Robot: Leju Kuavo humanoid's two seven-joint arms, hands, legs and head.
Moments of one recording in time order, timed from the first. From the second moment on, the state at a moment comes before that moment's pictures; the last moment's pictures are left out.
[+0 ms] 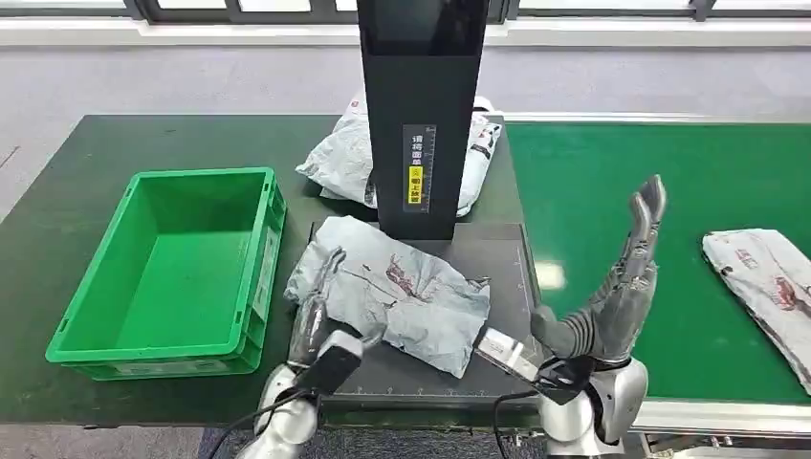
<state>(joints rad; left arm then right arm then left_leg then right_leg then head) -0.19 -0.28 -0.25 -0.99 -0.61 0.43 -0.59 -0.04 0.29 0.09 -1.69 0.95 -0.70 -0.56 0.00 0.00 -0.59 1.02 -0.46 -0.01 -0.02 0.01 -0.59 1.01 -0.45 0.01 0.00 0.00</state>
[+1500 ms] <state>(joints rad) -0.53 -0.36 -0.52 -0.39 -1.26 0.59 0.17 -0.04 0.29 0.07 -1.65 0.88 -0.70 -0.63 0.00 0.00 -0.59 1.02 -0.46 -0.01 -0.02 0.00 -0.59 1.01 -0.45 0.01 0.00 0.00</state>
